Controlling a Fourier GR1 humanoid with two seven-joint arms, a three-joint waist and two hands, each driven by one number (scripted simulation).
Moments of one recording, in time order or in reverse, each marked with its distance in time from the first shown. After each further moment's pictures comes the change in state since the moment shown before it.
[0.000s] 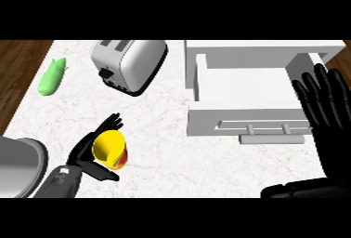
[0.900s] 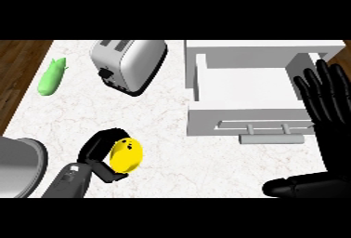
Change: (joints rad) left arm -0.013 -0.038 -0.066 -0.020 0.078 -0.065 -0.027; right arm -0.025 -0.010 -0.021 0.021 -0.009 0.002 0.006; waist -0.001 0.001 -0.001
